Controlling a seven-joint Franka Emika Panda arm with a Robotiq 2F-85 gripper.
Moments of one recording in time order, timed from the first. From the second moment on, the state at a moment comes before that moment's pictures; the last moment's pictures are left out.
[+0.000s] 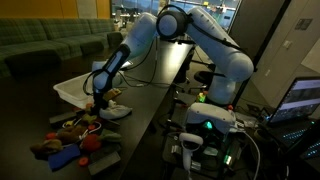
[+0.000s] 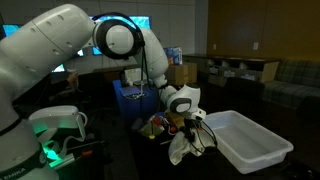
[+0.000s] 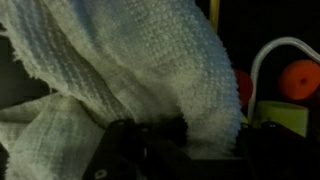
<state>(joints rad) 0.05 0.99 0.12 -1.64 0.13 2.65 0.04</state>
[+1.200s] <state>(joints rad) 0.16 0.96 0.24 -1.62 0.13 2.64 -0.01</state>
